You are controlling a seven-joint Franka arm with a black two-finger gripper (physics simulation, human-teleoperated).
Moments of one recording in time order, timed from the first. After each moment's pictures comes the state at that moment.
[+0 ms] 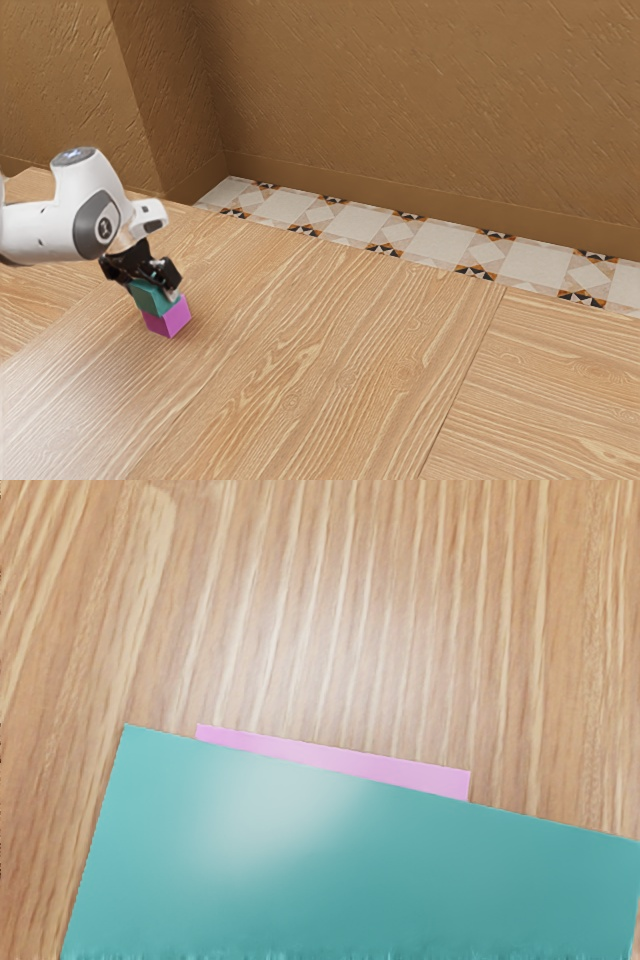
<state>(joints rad) 0.23 0.15 0.07 -2.25 -0.12 2.53 0.21</state>
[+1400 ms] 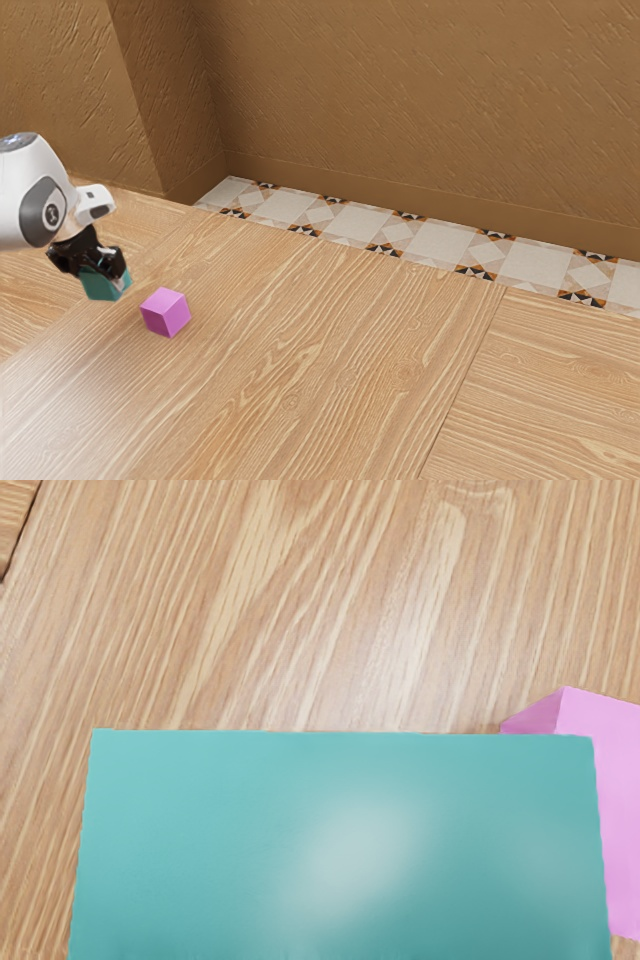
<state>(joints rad) 0.32 0.05 0.16 -2.28 -0.06 2.49 0.22</state>
